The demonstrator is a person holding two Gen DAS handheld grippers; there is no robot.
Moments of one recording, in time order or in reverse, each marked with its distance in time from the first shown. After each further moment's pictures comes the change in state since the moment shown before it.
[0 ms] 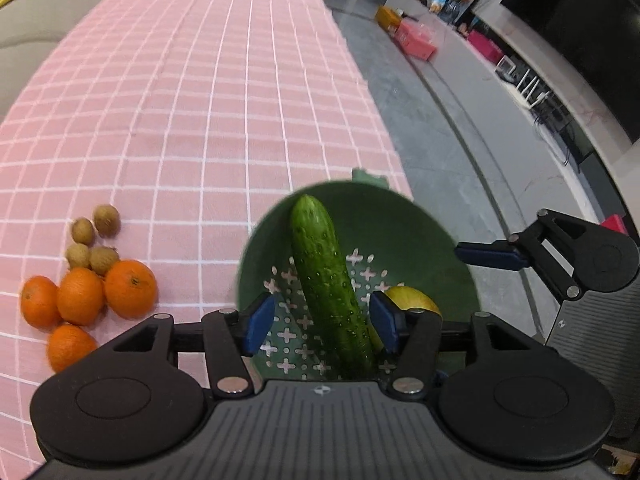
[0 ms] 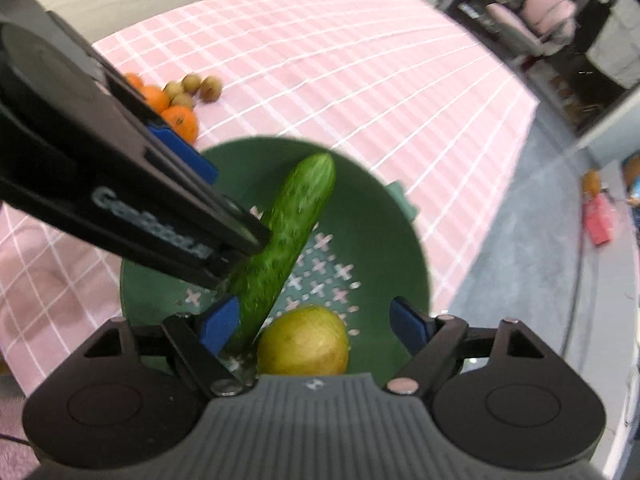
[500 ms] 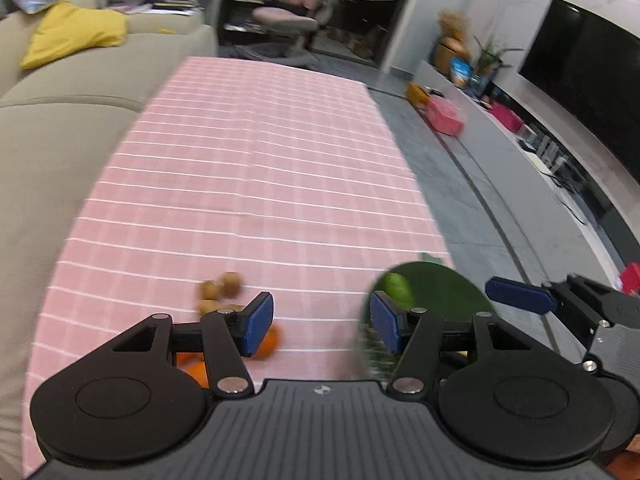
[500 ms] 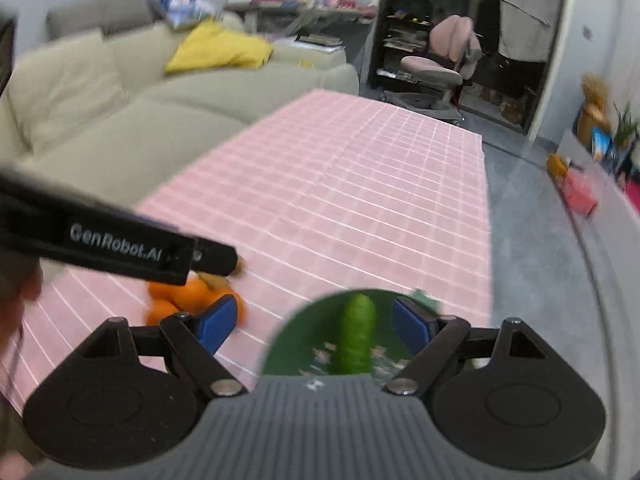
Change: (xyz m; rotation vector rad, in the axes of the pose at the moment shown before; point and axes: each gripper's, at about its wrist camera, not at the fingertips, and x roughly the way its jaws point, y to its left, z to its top) left arm -0.093 0.054 -0.005 -0.021 -0.230 0.120; right arm -0.055 0.046 0.032 0.403 -0.347 0.018
